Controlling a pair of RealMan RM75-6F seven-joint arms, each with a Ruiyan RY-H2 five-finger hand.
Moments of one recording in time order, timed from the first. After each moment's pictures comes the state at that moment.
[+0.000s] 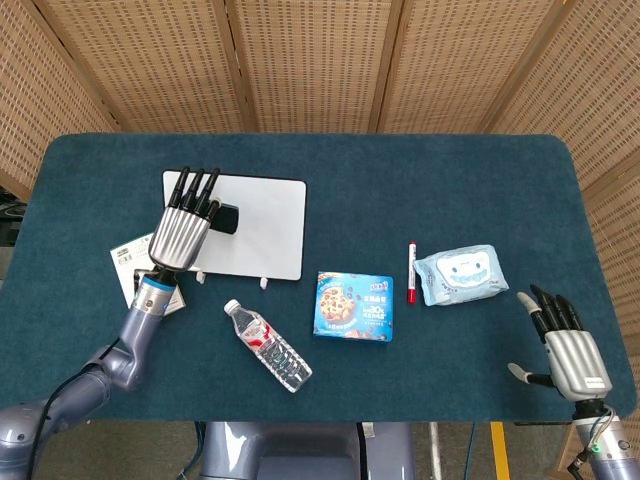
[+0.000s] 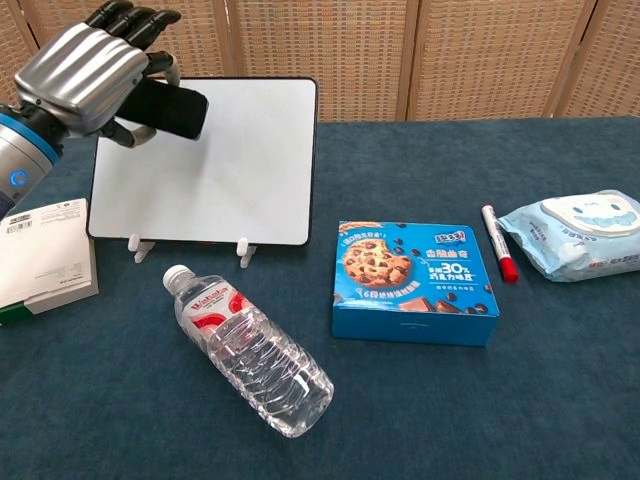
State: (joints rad) left arm -0.77 -1.86 -0.20 -0.66 1.51 1.38 0.32; right arm 0.13 -1.14 0.03 -1.59 -1.53 1.40 0.06
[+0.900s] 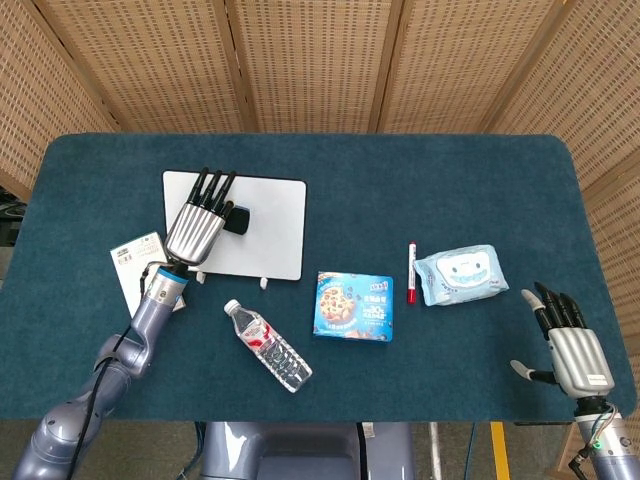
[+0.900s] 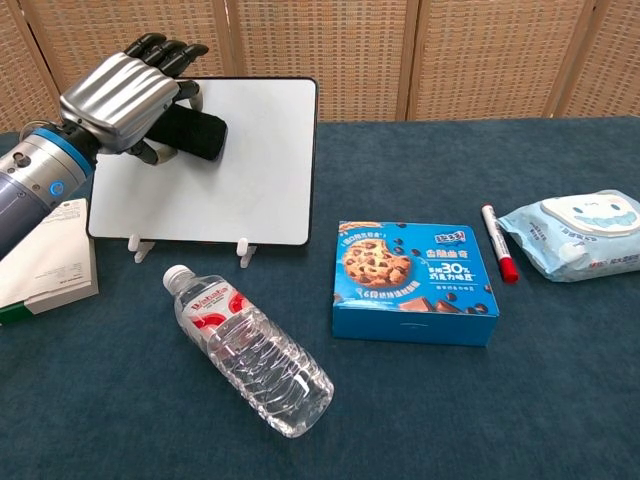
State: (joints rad) left arm -0.85 -2.03 -0.16 -0.28 1.50 1.29 0.13; right arm 0.13 -1.15 0.04 -1.58 -1.51 1.39 0.06
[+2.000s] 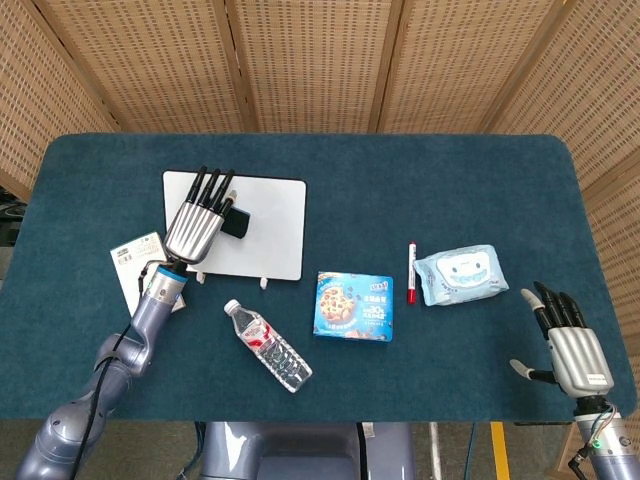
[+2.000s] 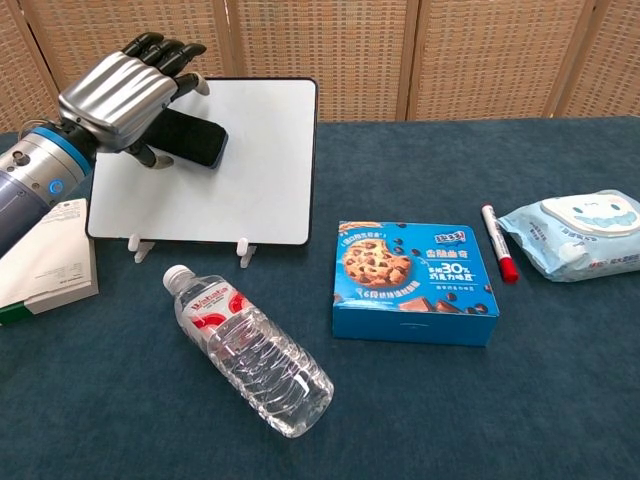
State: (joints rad) left arm -0.86 -2.03 -0.14 -0.25 1.48 1.29 0.12; right arm 0.13 -1.15 0.04 -1.58 -1.52 1.39 0.06
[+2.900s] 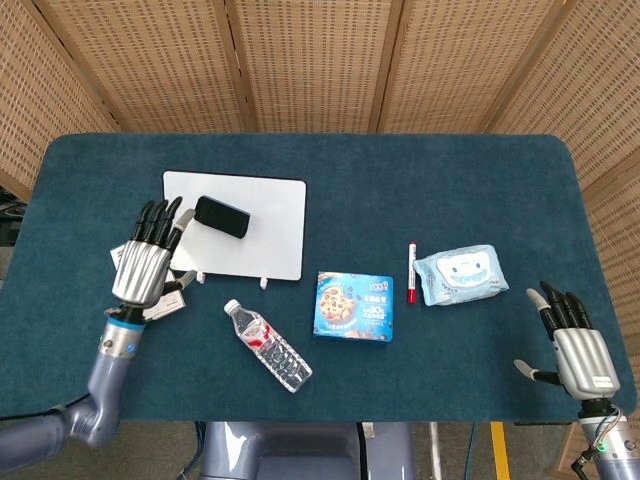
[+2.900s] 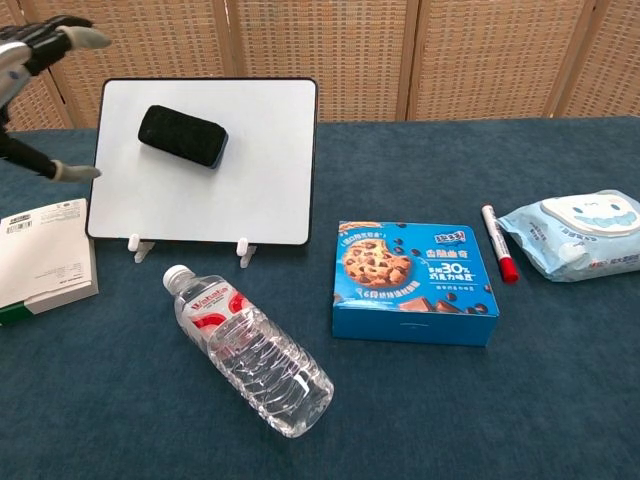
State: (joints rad) left arm -0.55 -1.54 -0.08 -1.38 1.39 1.51 0.28; right arm 0.12 -1.14 0.04 -1.59 -1.51 1.41 0.05
